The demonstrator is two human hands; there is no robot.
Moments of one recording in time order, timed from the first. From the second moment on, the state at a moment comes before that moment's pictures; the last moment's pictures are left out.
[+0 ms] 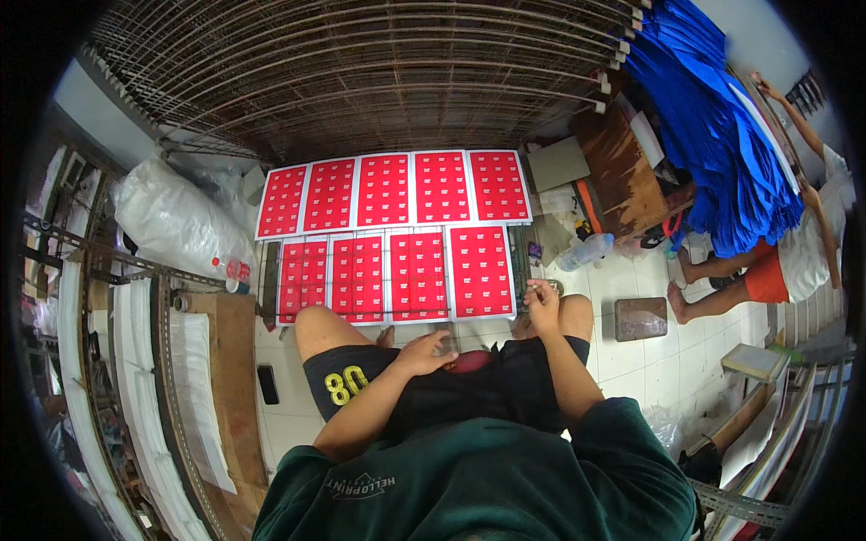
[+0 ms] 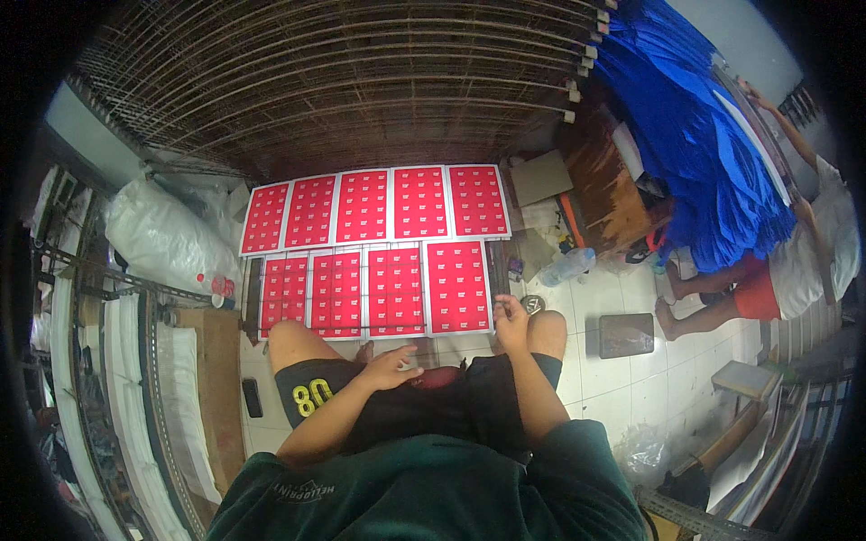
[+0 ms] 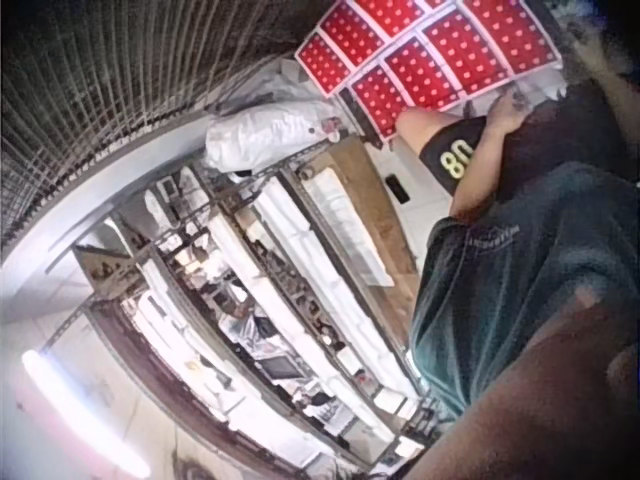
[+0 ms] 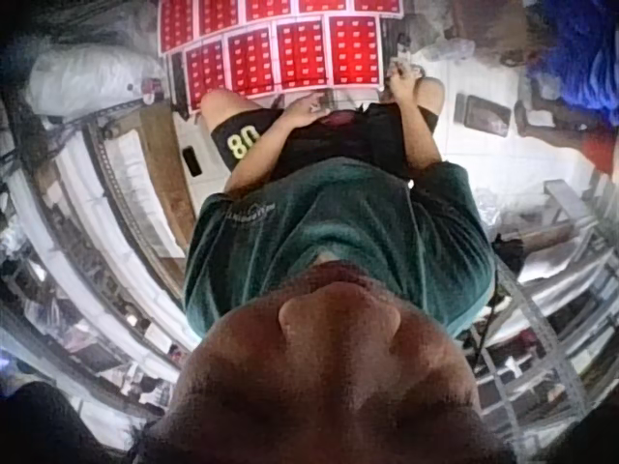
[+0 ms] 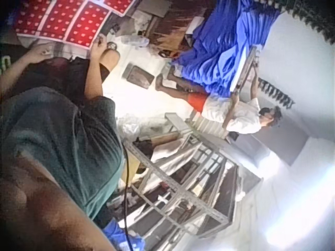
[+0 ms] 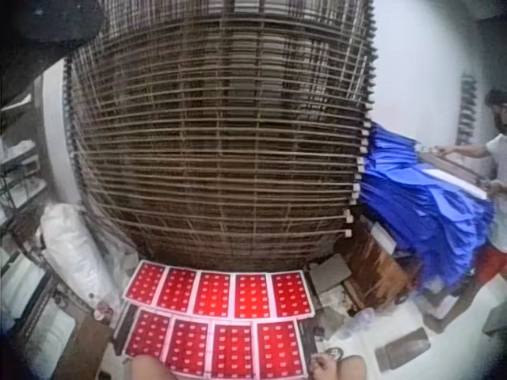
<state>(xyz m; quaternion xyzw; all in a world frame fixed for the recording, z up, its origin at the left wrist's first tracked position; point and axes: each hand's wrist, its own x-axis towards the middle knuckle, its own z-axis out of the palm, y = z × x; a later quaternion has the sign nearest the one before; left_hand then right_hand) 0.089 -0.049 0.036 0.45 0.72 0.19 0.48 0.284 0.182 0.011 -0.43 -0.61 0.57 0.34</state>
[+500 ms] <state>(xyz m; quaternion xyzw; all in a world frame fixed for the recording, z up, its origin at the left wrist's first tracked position) 0.088 -0.045 0.036 0.46 0.72 0.17 0.49 0.284 0.184 -0.008 -0.45 -0.67 0.54 0.23</state>
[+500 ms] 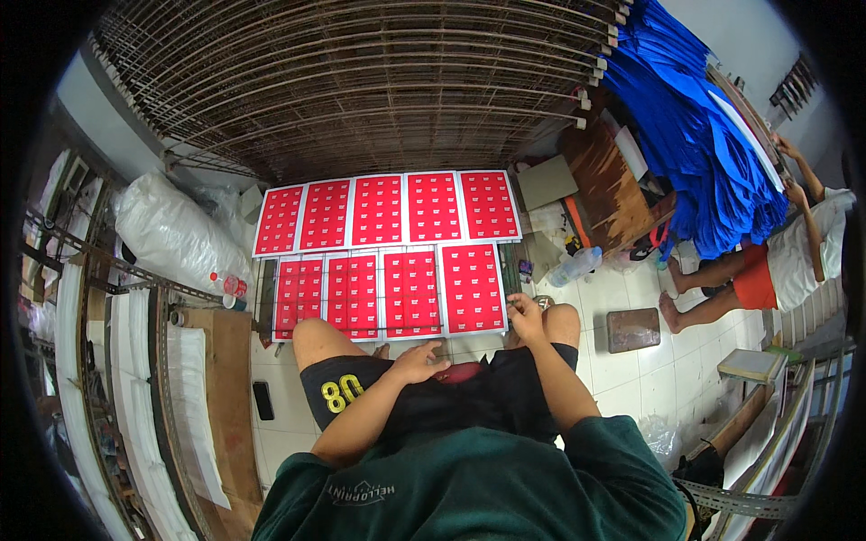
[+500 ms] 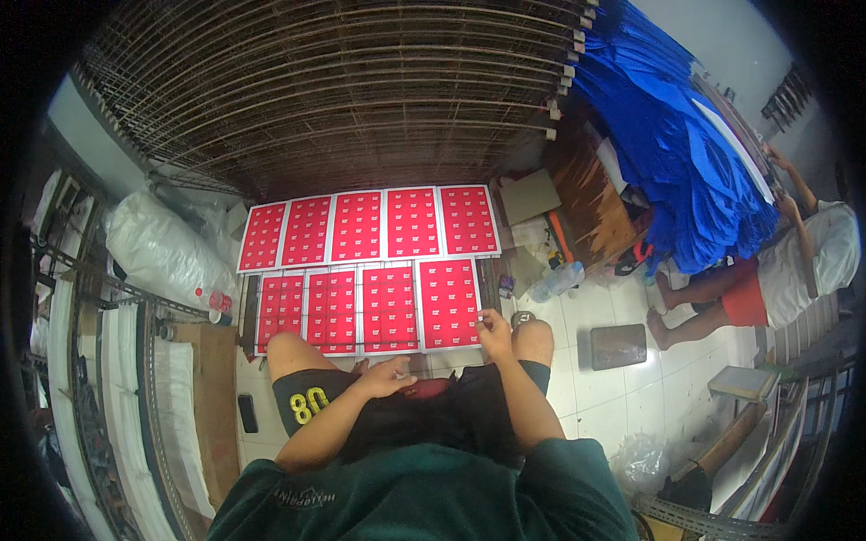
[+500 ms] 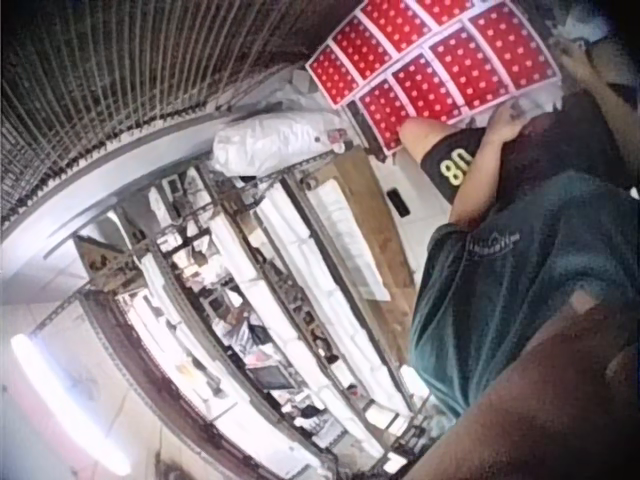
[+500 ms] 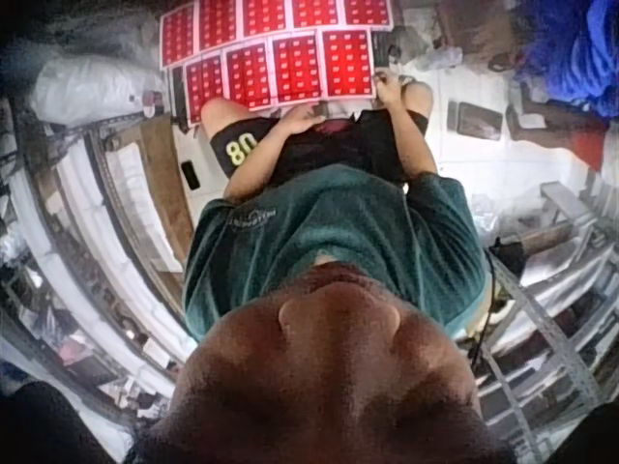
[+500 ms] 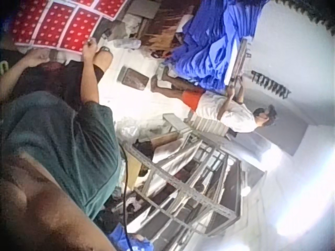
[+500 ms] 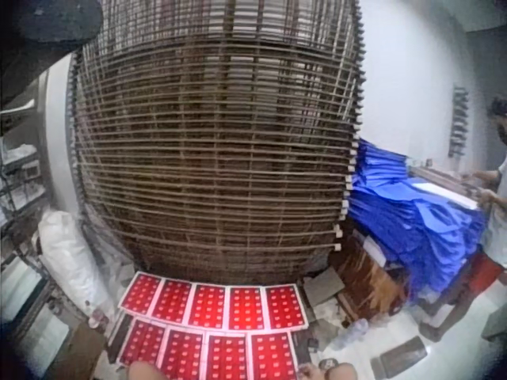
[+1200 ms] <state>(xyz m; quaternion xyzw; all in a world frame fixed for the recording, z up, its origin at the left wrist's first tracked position) 0.092 -0.042 0.051 0.47 0.73 0.17 0.47 0.291 0.189 0.048 -0.42 -0.56 0.61 0.37</state>
